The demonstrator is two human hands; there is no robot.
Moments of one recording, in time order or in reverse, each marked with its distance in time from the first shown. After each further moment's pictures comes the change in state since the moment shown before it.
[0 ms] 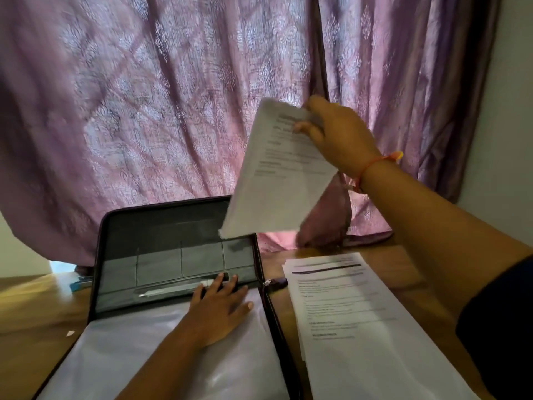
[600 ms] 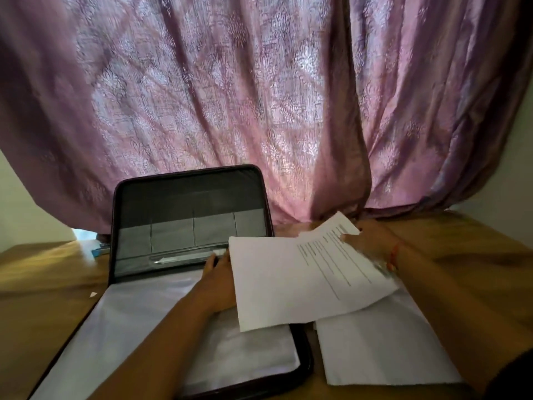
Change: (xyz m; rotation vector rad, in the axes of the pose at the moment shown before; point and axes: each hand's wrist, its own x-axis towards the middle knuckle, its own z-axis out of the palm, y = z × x) left_hand -0.013 0.009 -0.012 -0.113 -0.038 -0.058; right_hand -0.197 0.077 0.101 0.292 -0.680 0.858
